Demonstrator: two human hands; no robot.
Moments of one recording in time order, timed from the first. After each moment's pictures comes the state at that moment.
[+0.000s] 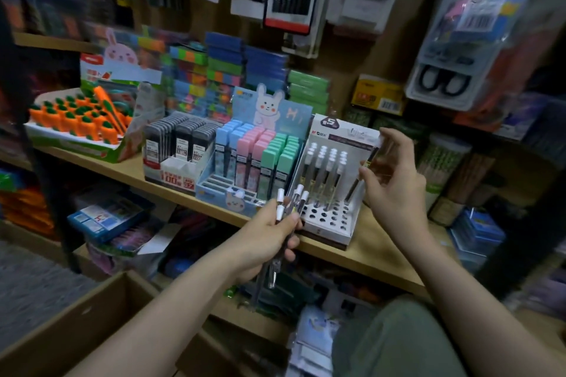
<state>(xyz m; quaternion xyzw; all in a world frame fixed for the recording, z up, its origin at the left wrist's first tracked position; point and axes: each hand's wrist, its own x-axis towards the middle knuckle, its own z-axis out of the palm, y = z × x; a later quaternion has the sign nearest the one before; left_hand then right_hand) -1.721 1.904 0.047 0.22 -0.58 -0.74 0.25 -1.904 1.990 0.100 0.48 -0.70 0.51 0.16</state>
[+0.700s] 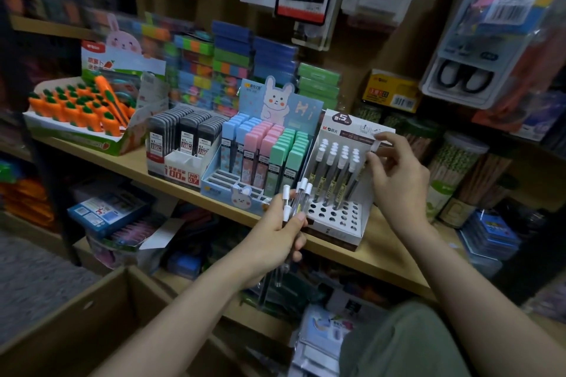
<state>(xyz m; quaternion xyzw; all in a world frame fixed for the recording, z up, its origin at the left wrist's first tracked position) -1.723 1.897 0.031 0.19 -0.61 -0.72 0.28 -1.918 1.960 0.093 0.47 -0.70 0.50 0.21</state>
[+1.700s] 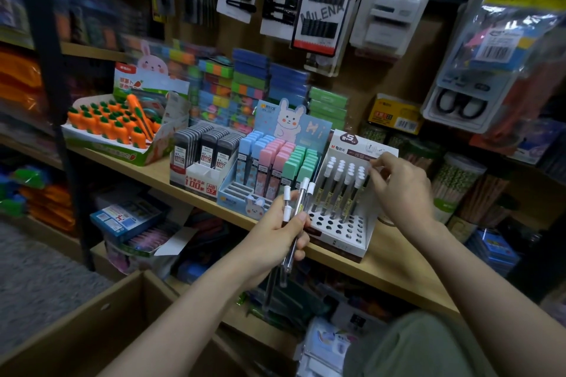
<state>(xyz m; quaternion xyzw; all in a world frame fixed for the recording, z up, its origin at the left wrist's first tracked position) -1.699 1.900 0.050 0.13 -0.58 -0.74 0.31 -1.919 1.959 0.118 0.49 -0.77 0.31 0.26</state>
